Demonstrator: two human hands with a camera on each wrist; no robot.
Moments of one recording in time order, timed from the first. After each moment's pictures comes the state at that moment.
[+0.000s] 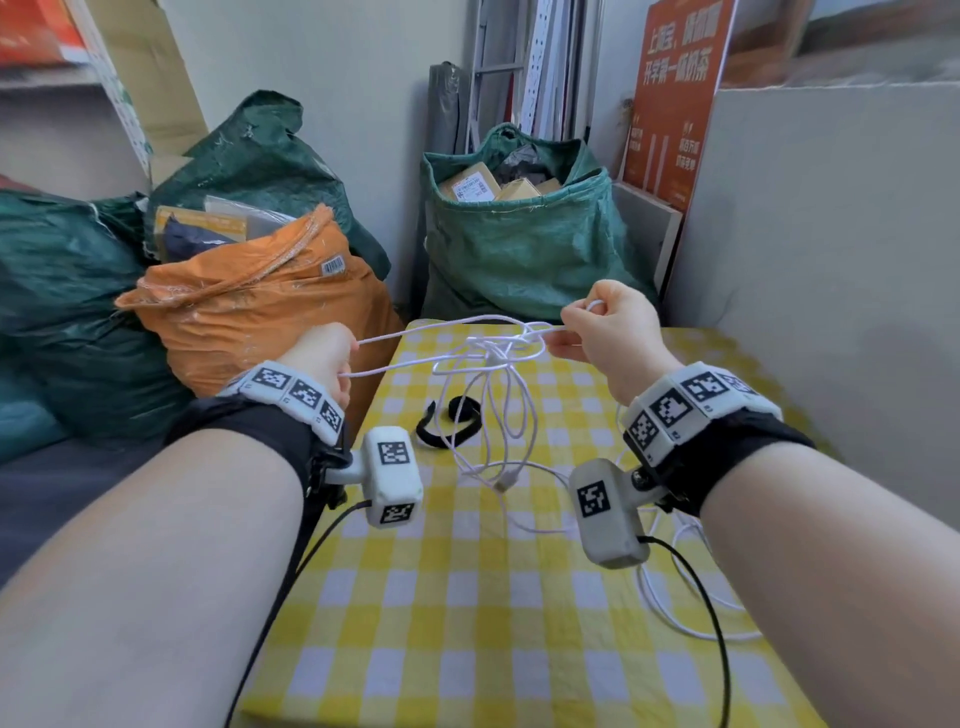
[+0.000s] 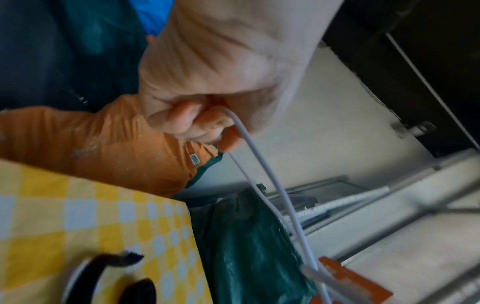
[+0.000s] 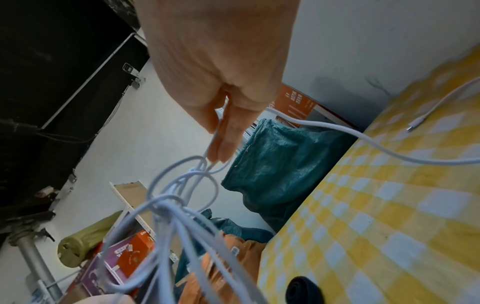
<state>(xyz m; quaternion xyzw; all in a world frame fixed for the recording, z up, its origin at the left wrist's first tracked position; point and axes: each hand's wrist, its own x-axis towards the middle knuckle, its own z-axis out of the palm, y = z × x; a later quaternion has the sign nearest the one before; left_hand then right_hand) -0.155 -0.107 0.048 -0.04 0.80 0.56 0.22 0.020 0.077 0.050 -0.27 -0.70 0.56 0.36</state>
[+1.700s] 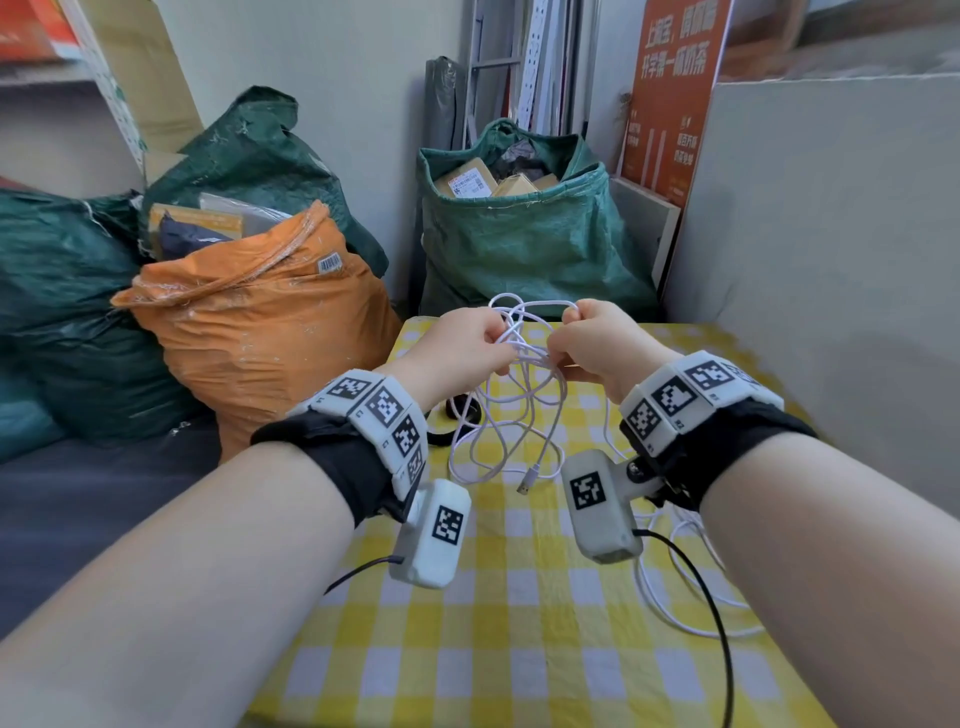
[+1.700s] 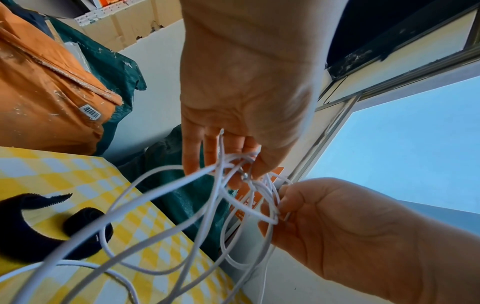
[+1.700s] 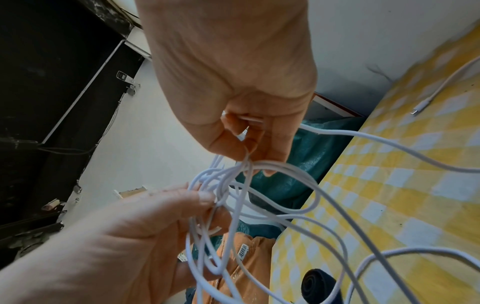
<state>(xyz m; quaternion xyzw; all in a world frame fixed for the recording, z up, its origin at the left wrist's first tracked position) -0.073 -0.046 0.054 0.47 0.82 0.33 0.08 0.020 0.071 0.053 -0.34 -0.73 0.55 0.20</state>
